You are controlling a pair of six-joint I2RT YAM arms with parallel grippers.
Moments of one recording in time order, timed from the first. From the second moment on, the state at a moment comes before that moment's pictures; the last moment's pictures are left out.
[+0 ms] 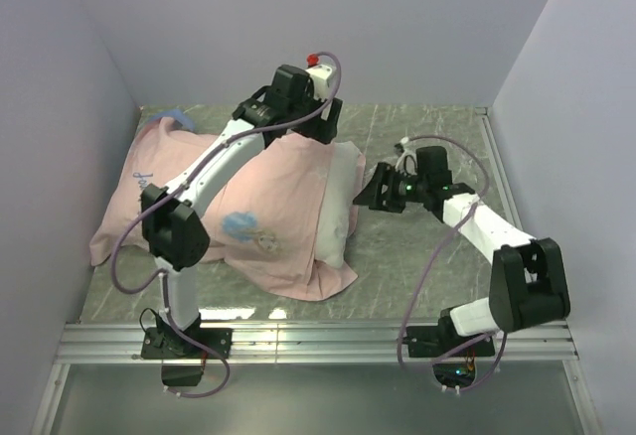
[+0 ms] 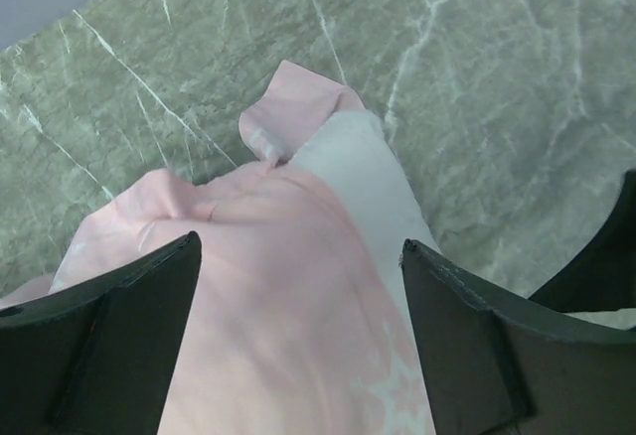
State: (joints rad) left arm -0.57 1.89 1.93 -0.59 0.10 -0.06; right arm 0.27 1.38 0.84 -0.22 -0.69 0.45
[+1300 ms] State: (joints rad) left arm -0.68 1.98 1.84 -0.48 0.21 -0.37; right arm 0.38 1.90 0.97 0.27 -0.90 1.02
